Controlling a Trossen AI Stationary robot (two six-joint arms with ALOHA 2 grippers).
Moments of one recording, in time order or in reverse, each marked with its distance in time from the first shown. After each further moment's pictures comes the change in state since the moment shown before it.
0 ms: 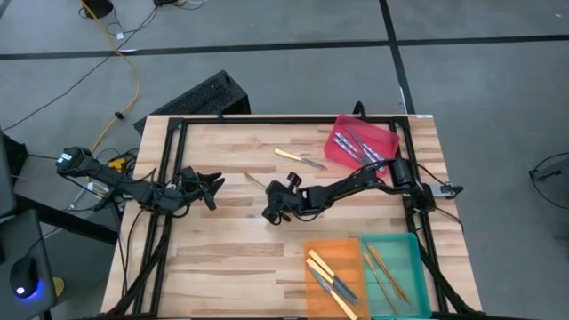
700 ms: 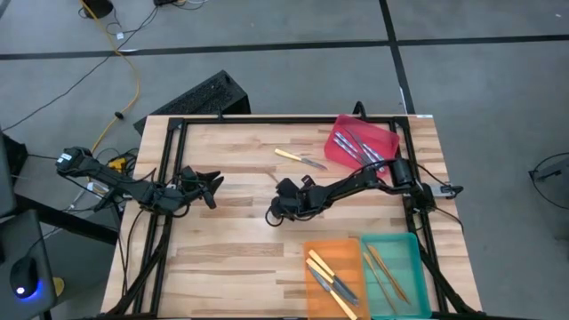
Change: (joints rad) left arm 0.000 0.000 0.000 0.000 -0.036 0.011; right arm 0.002 -0.001 0.017 -0.330 0.054 0.351
